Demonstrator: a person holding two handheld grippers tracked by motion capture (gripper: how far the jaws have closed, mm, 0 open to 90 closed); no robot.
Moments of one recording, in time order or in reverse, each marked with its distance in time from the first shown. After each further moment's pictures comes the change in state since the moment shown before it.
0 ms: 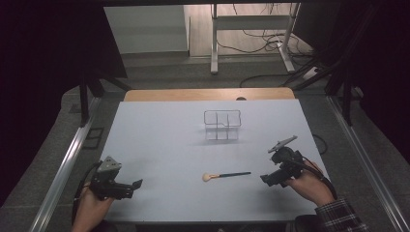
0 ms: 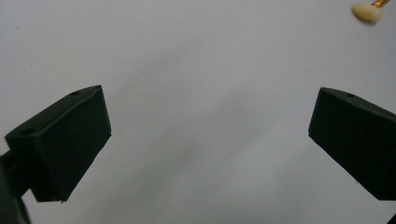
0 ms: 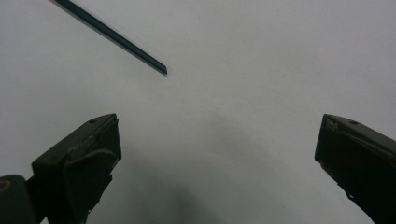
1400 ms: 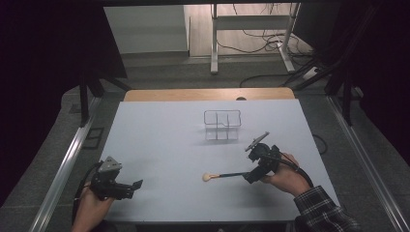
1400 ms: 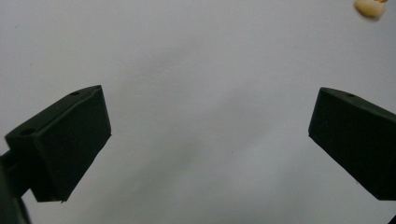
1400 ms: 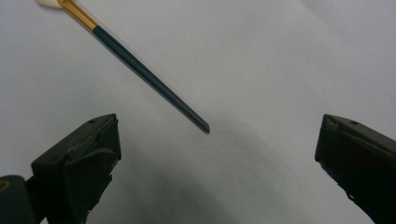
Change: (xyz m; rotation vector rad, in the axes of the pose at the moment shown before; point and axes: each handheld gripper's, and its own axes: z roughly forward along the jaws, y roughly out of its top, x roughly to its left) left arm -0.001 0.000 0.001 0.008 0.001 0.005; right arm 0.031 0.044 0.028 0.033 0.023 -0.129
